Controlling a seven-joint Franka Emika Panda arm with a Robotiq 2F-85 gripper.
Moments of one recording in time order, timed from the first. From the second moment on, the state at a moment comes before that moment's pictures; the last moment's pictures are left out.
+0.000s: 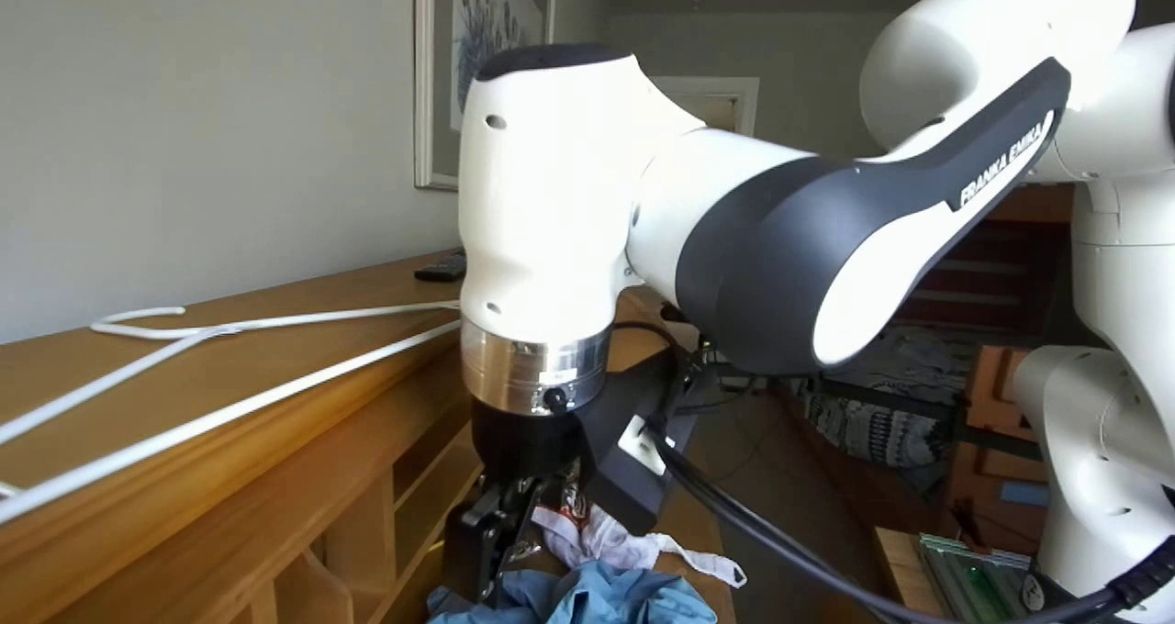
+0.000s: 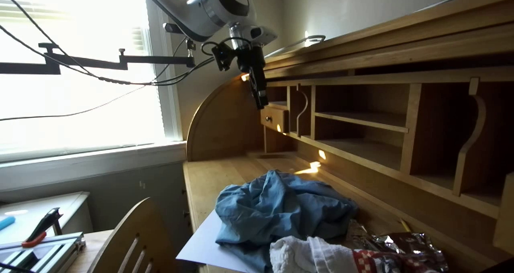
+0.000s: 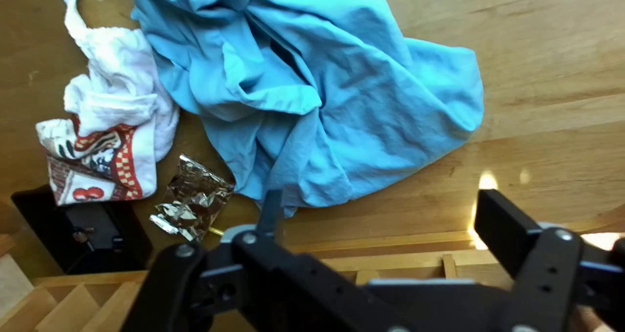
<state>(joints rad) 0.39 0.28 0.26 -1.74 -0.41 1.98 0.92</state>
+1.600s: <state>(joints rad) 0.50 0.47 0.22 -1.75 -0.46 2.06 0.95</state>
